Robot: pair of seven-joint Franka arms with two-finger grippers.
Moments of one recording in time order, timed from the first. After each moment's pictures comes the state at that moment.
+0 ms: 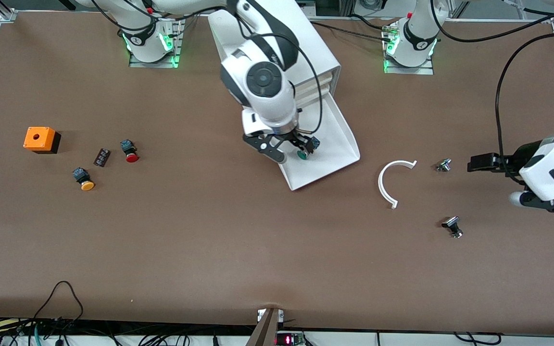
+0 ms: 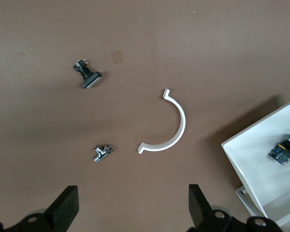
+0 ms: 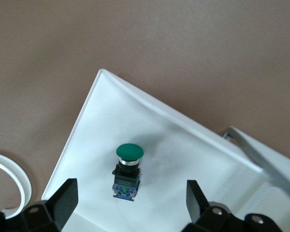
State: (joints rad) left arm -0.22 0.46 0.32 -1.14 -0.21 1.38 0.16; right arm 0.87 0.72 -0.07 -1.22 0.21 2.01 1.37
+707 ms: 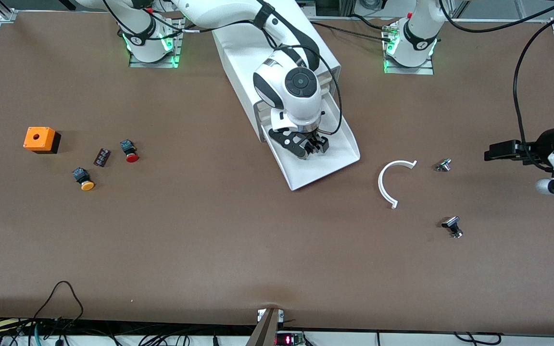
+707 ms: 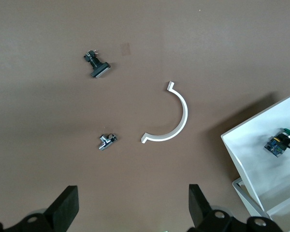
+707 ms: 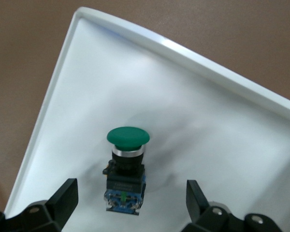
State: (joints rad) left arm -0.19 0.39 0.32 -1.18 -0.21 1.35 0.16; right arm 0.95 0.85 -0.07 -1.17 0.15 2.08 1.51
